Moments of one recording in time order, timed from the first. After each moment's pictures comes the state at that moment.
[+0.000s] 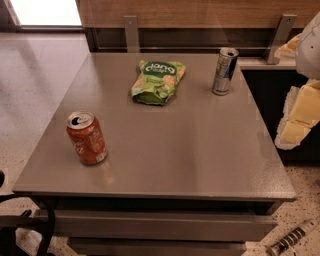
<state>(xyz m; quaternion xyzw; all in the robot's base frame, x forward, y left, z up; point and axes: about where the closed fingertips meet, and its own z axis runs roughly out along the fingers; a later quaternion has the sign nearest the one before) 0.438 -0.215 0.983 -0.60 0.78 -0.04 0.17</state>
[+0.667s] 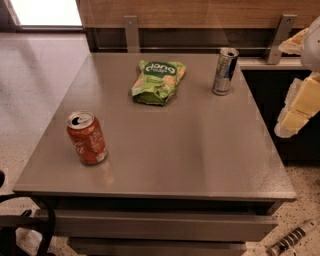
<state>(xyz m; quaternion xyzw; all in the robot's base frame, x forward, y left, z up) 0.463 -0.231 0.982 -0.59 0.78 -0.03 0.21</state>
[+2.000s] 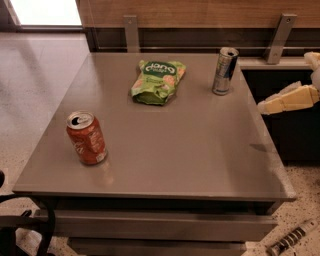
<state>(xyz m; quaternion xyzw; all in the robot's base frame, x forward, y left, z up) 0.551 -0.287 0.941 -0.37 0.79 0.06 0.49</state>
